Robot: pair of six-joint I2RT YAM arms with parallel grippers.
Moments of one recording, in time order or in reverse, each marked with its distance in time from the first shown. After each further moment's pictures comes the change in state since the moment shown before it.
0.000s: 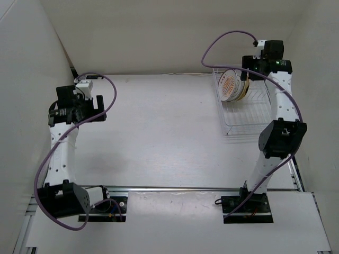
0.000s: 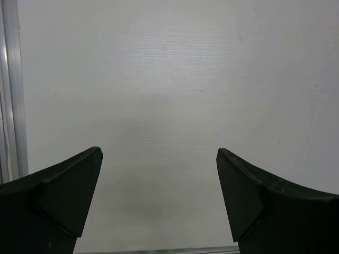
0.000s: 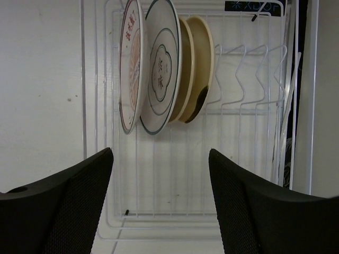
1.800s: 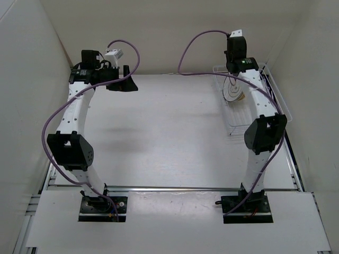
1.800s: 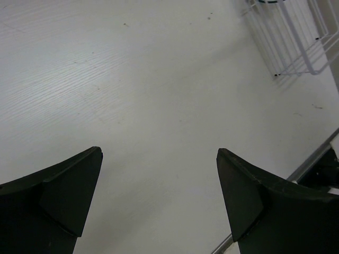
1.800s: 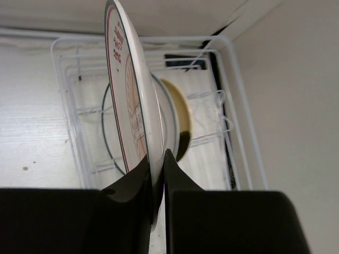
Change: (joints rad) left arm -0.207 0.562 0.611 -0.037 0.433 -0.059; right arm 0.268 0.141 0.121 0.172 0.584 -0.056
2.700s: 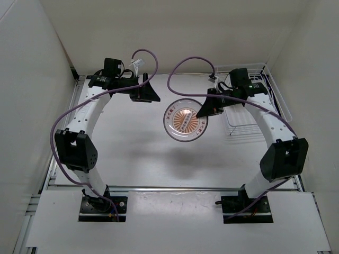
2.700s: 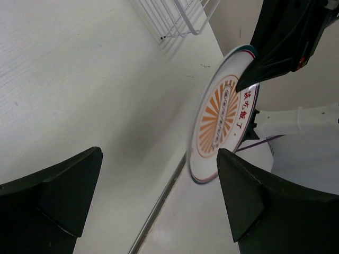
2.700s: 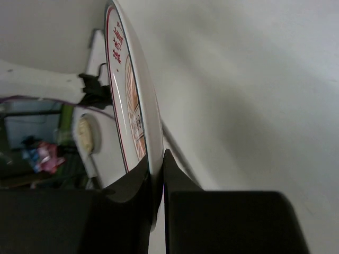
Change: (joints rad) left arm -0.169 -0.017 -0.150 0.105 0.331 -0.231; right arm 0.026 -0.473 -0.656 -0.247 -1.403 0.262
